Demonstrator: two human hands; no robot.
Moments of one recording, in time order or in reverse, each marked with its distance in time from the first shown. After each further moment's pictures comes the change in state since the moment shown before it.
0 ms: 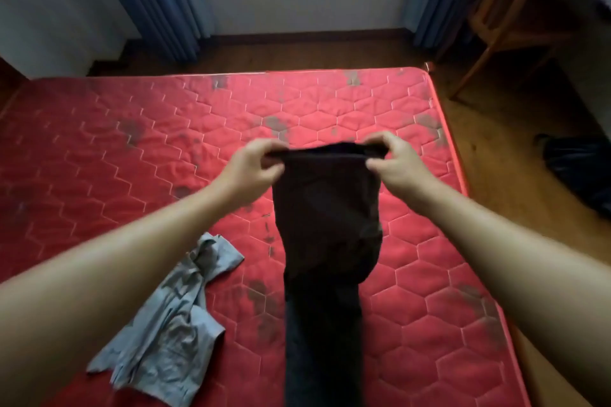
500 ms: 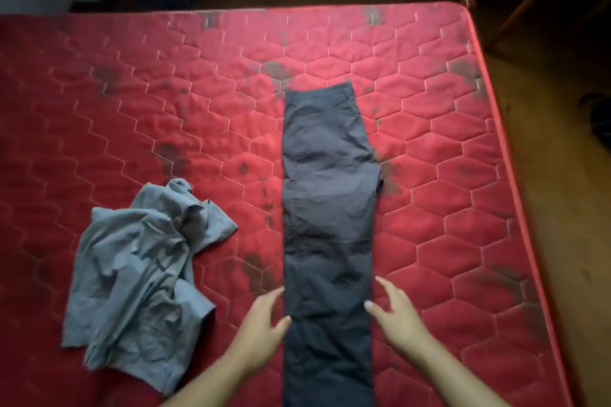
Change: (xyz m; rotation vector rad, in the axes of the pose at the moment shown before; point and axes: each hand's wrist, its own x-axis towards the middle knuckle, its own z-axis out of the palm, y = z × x) left_hand -0.211 -0.188 0.213 -0.066 -0.307 -0.573; right_hand -0.160 0.282 0.128 -0.202 -0.267 0.525
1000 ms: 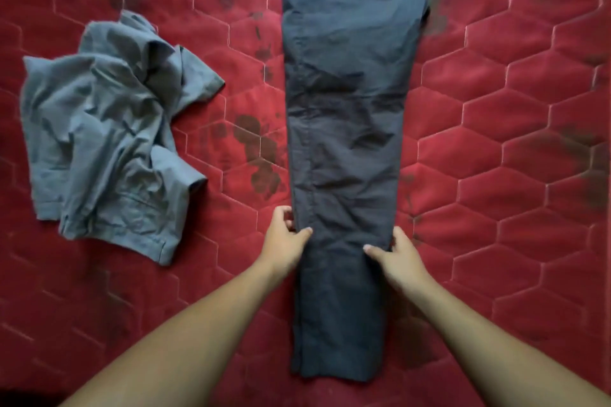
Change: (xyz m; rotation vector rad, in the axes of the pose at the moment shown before) left_hand 0.007 -0.108 0.128 -0.499 0.102 -0.284; right_hand -0.024 0.133 0.133 0.323 -0.003 0.283
